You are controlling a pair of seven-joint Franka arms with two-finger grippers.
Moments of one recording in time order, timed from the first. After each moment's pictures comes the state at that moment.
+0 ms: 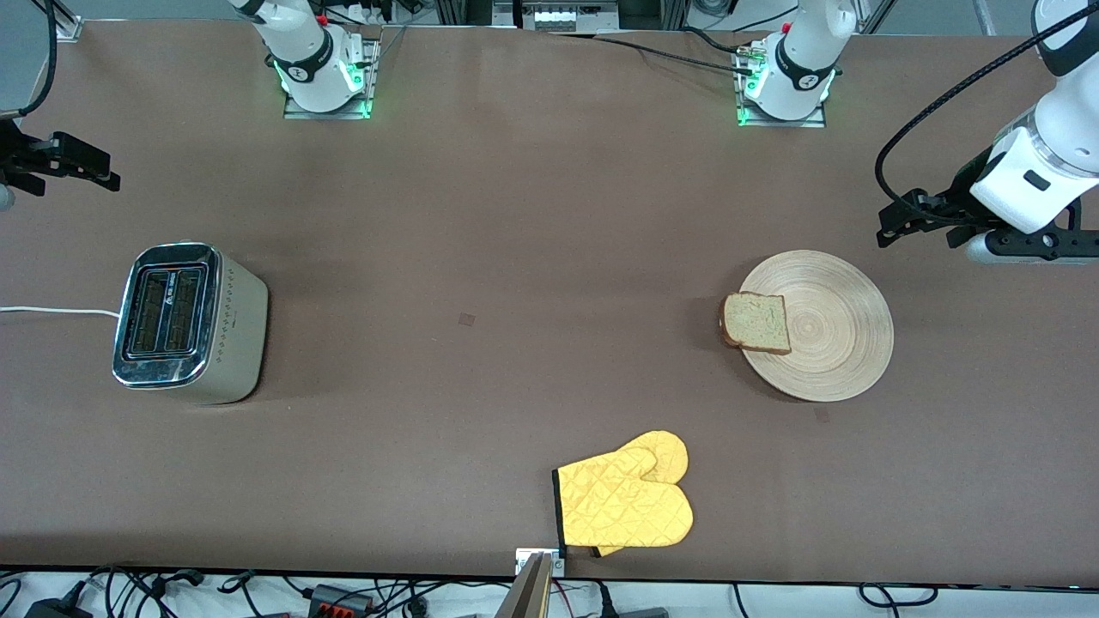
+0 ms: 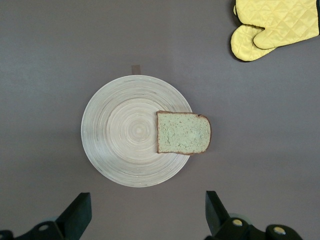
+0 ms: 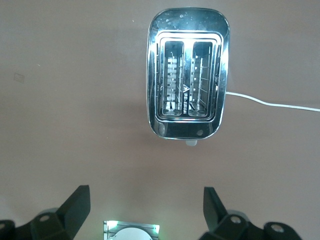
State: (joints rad) left arm 0.01 0.00 -0.08 -1.70 -0.06 1.71 -0.10; right arm -0.12 -0.02 0.02 -1.63 -0.02 1.49 -0.18
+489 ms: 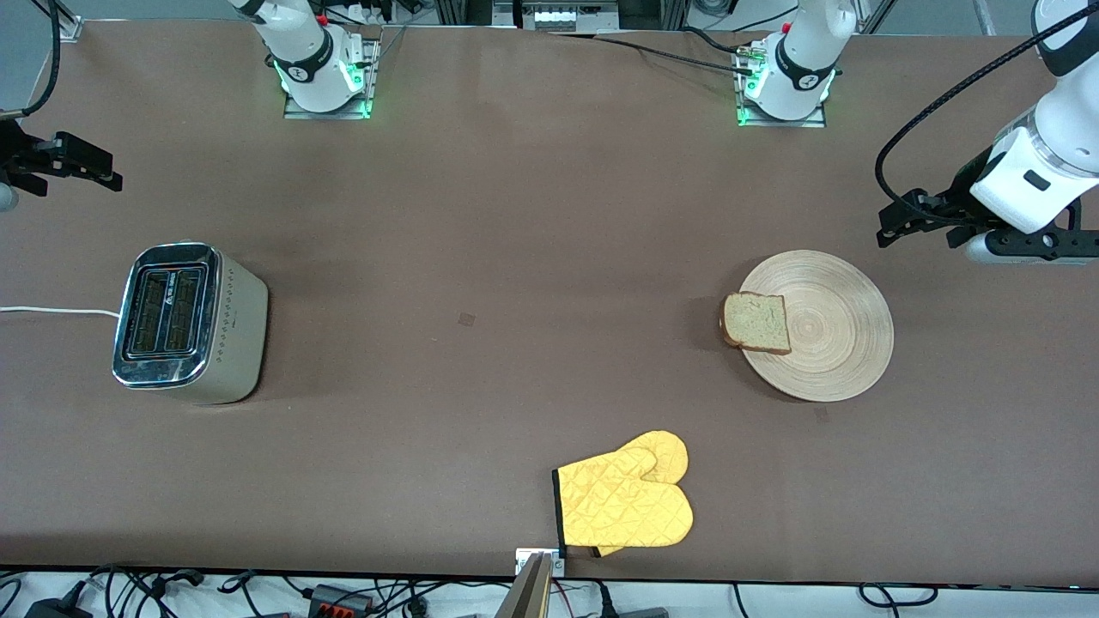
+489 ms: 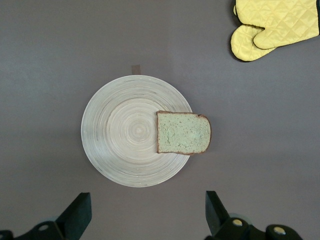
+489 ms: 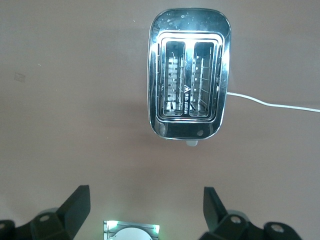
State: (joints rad) left arm 0.01 0.00 -0.08 -1.70 -0.06 1.71 -0.10; right arm -0.12 -0.02 0.02 -1.63 -0.02 1.49 -0.18
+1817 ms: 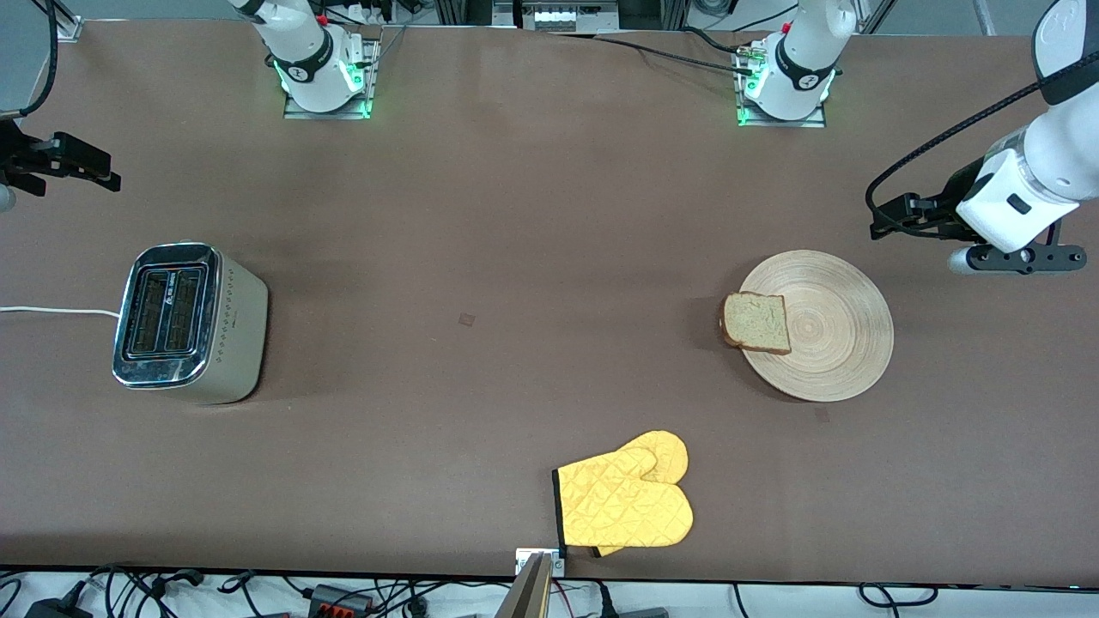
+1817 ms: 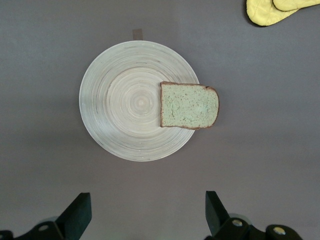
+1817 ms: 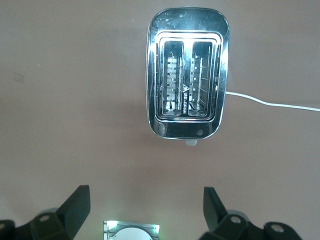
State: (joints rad) left arm 0.02 0.08 -0.07 -1.65 -0.06 1.57 -0.09; right arm -0.12 -0.01 0.02 -1.63 -0.02 1.49 -0.18
